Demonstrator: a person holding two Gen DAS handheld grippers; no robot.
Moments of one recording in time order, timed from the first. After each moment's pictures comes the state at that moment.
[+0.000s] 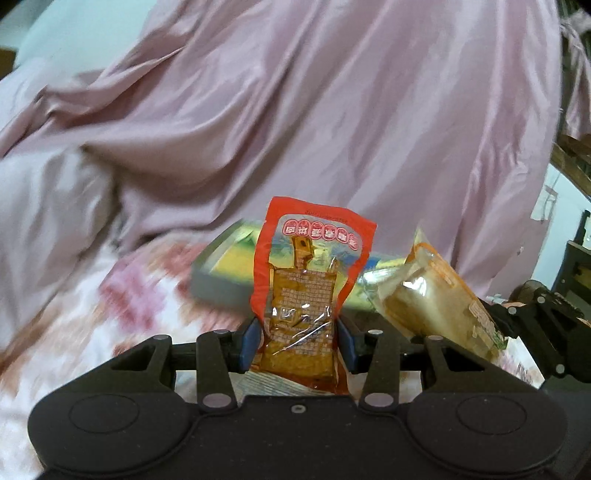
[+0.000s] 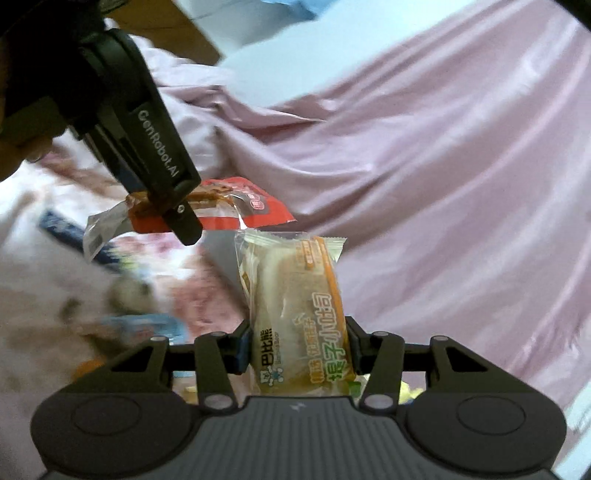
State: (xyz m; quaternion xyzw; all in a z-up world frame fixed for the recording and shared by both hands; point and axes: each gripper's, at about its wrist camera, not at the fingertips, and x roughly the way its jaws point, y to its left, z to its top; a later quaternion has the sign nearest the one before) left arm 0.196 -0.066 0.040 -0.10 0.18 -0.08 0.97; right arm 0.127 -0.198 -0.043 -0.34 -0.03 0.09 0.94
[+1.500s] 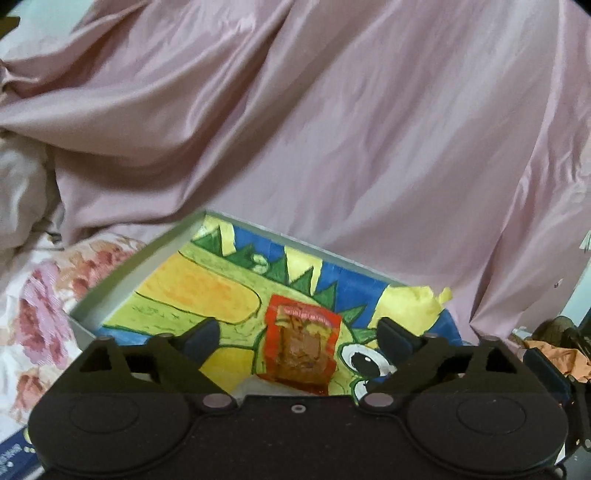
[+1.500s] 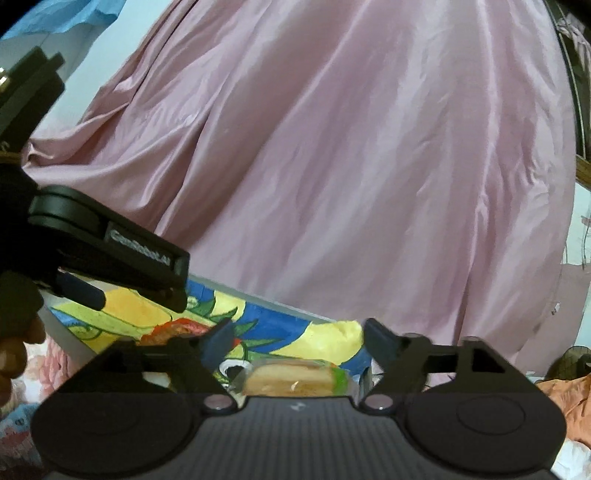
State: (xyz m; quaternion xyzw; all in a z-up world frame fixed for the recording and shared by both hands) left arm 0.325 -0.129 0.054 -0.15 0.23 -0.03 0.96; right arm 0.235 -0.289 -0.008 -0.09 0.02 0.01 1.00
